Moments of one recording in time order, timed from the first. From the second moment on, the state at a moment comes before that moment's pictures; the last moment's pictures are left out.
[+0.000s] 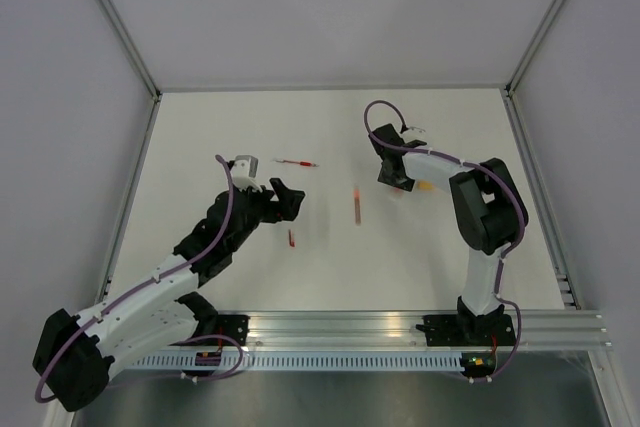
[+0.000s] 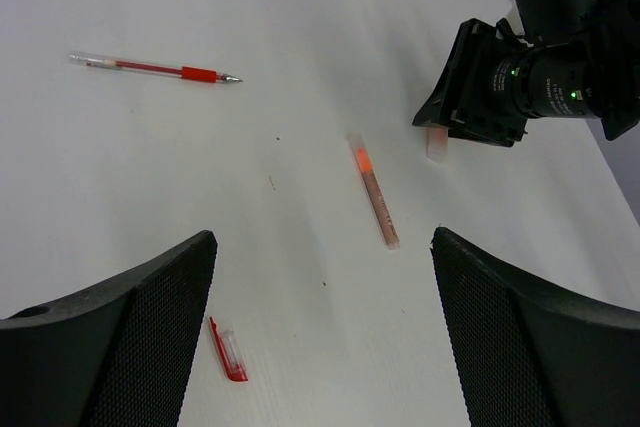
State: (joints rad) left arm -0.68 0.88 0.50 0.13 -0.20 -0.52; right arm 0.43 1.94 1.27 -0.51 0.47 0.76
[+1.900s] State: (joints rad) left arm -0.68 0.97 0.46 0.42 0.32 -0.52; right arm 0.98 1.22 0.83 0.00 0.46 0.99
